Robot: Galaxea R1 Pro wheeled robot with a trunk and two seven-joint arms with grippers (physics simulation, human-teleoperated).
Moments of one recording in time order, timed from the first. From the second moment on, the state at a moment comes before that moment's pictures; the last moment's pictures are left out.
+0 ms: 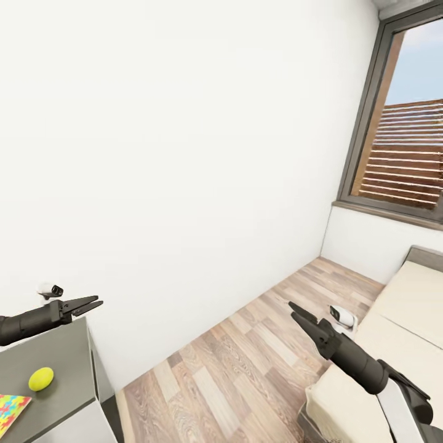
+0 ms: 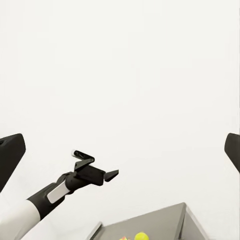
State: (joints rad) left arm -0.58 0.50 0.35 -0.89 0.20 0.83 -1.57; right arm -0.13 -0.10 -0.21 -1.59 -0.74 0.52 1.07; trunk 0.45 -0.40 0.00
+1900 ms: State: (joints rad) left arm -0.58 0.50 0.34 -0.89 0.20 0.83 -1.57; right arm -0.13 -0.10 -0.22 -1.57 -0.74 0.52 1.07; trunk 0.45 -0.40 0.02
